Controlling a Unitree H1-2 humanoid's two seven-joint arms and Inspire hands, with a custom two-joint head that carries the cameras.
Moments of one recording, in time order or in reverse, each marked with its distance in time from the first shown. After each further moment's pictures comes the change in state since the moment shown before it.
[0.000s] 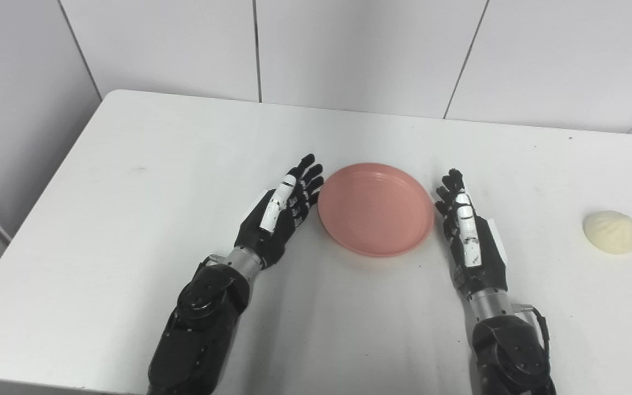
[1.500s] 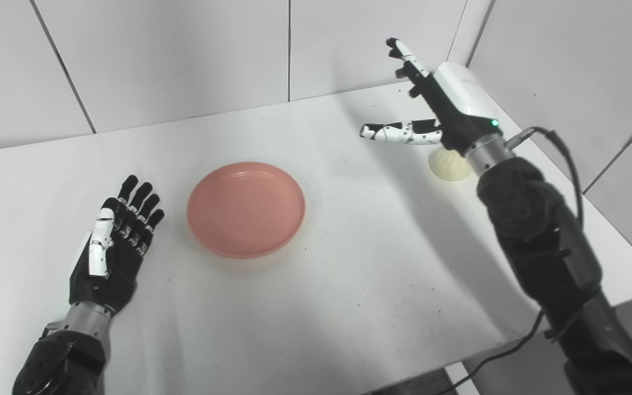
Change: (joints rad) left arm -0.017 0.075 0.091 0.060 -0.087 -0.028 -0.101; right arm -0.154 -0.604 -0.033 -0.431 -0.722 0.435 0.241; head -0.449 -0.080
